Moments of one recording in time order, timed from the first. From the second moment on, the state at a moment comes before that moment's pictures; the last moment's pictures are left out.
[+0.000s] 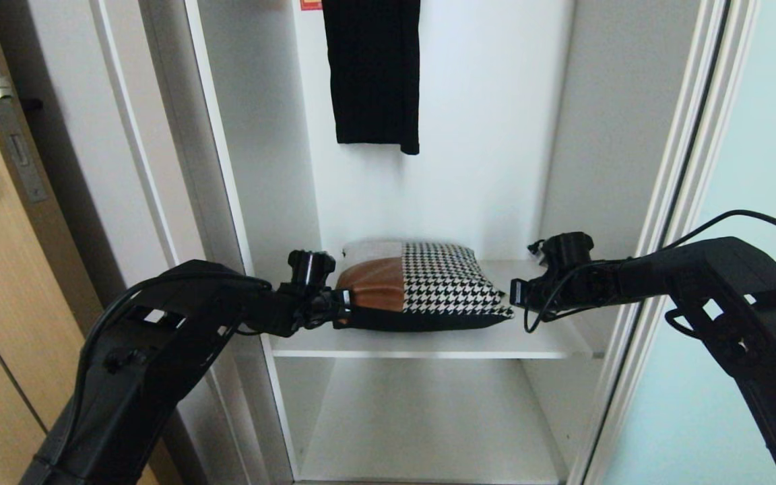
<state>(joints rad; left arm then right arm) -0.25 2.65 -1.80 -0.33 0.06 -0.26 0.10 2.57 -1.88 -0.02 0.34 0.34</state>
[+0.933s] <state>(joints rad) -0.25 2.65 -1.80 -0.36 0.08 -0.28 0.12 2.55 -1.85 -0.02 0.34 0.32</state>
